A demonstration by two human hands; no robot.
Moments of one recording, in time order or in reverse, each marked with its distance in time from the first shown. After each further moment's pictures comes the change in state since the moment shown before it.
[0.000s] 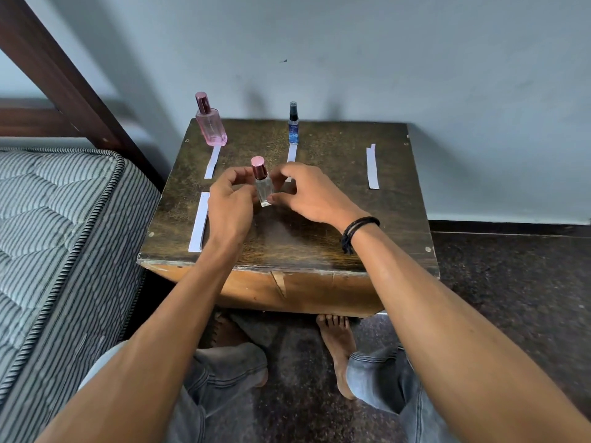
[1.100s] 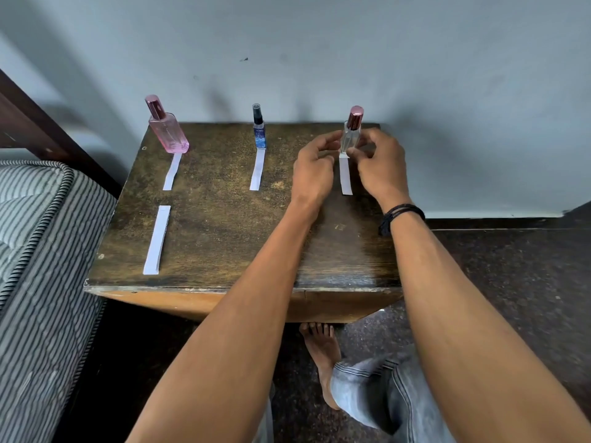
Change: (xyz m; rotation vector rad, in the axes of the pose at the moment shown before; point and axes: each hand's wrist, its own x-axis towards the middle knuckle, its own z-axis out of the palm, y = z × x) left_hand 0.030 0.011 0.174 -0.043 -0.320 0.109; right_hand -0.015 0.103 -0.093 -0.017 0.659 0.336
